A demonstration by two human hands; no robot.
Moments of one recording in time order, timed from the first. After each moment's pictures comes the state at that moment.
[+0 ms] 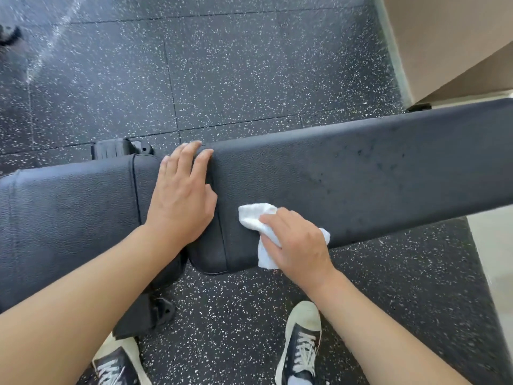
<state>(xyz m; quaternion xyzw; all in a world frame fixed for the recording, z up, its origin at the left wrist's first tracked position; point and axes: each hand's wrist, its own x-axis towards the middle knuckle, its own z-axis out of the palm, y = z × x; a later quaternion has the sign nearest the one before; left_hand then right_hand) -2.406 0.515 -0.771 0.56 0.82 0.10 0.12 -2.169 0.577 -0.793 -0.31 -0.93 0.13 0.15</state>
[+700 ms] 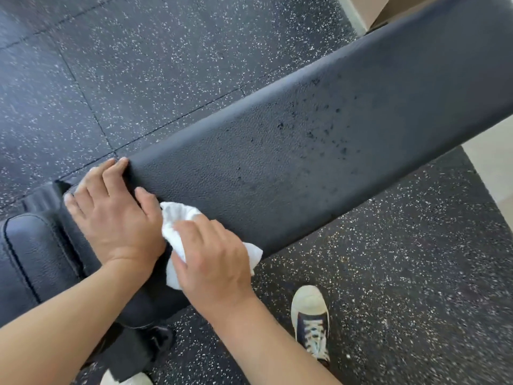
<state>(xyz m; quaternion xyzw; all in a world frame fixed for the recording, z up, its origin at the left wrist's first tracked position) -2.342 0.584 -0.811 0.41 0.90 0.13 0.03 -2.197 0.572 -0.790 -0.48 -0.83 0.24 0.16</state>
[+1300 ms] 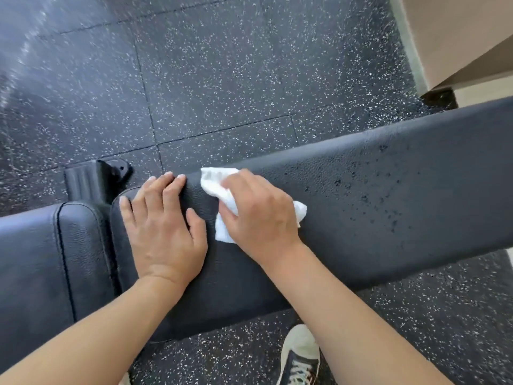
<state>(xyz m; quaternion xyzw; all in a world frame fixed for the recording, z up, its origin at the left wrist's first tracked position) -2.342 0.584 -0.811 0.41 0.90 0.12 0.04 -2.226 0.699 -0.791 -0.37 -0.89 0.21 0.16</state>
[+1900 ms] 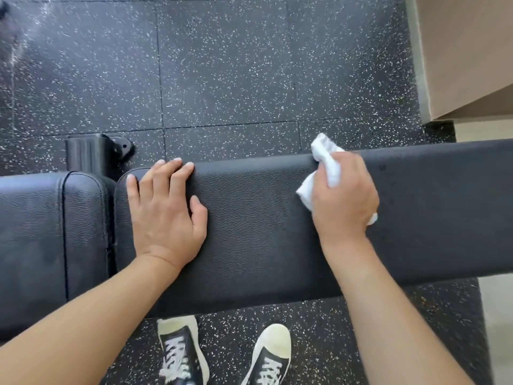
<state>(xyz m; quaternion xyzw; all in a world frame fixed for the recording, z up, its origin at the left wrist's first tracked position) -2.343 0.584 -0.810 0.42 0.90 0.12 0.03 -2.157 0.778 -0.796 -0.59 -0.78 0.15 0.18</state>
